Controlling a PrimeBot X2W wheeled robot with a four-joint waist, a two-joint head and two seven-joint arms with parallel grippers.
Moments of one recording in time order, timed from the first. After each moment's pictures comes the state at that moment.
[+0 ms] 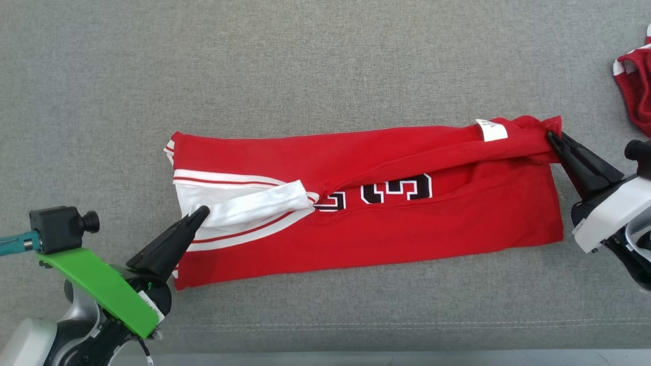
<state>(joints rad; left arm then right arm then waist) -0.10 0.44 -0.30 -0.24 -1.25 -0.10 0.29 -0.40 -0.74 0.71 0.21 0.78 0.05 -0.25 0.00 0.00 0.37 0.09</state>
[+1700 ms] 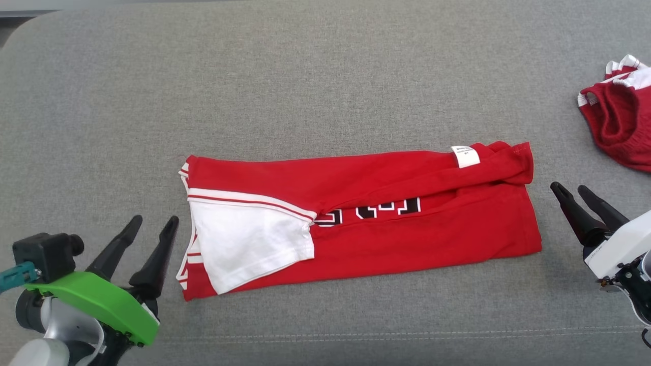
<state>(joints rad) -0.04 0.48 -0.31 -0.18 -0.90 0.06 0.10 -0.19 -0.72 0.58 0.18 1.20 0.00 -0.11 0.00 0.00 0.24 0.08</state>
